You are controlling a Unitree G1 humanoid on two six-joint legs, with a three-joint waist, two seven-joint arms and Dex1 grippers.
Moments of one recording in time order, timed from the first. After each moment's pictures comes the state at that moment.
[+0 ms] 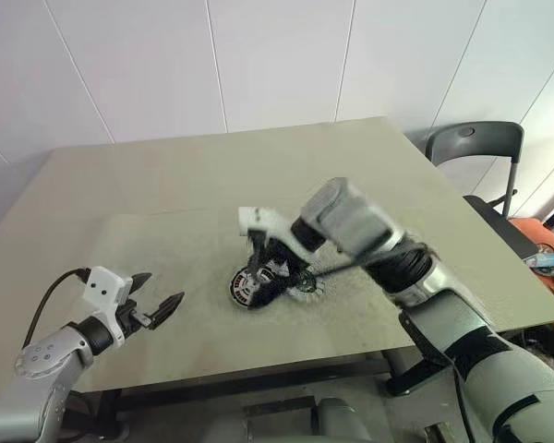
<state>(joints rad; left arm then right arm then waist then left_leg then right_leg) 0.25 0.58 0.30 -0.32 -0.43 0.37 -0.67 -1.10 -0.27 0.37 0.14 0.09 1.31 1.45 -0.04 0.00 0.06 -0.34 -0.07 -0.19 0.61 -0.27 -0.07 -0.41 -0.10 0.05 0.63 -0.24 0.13</state>
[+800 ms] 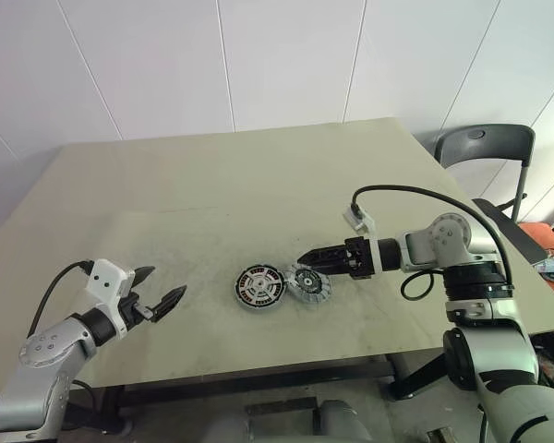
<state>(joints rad) 0.19 0.59 0.28 -0.27 -0.42 0.37 -0.69 -0.78 -0.49 -0.05 0.39 0.63 1.61 0.88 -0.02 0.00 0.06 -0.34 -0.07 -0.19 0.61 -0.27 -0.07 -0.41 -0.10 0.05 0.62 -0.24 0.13</state>
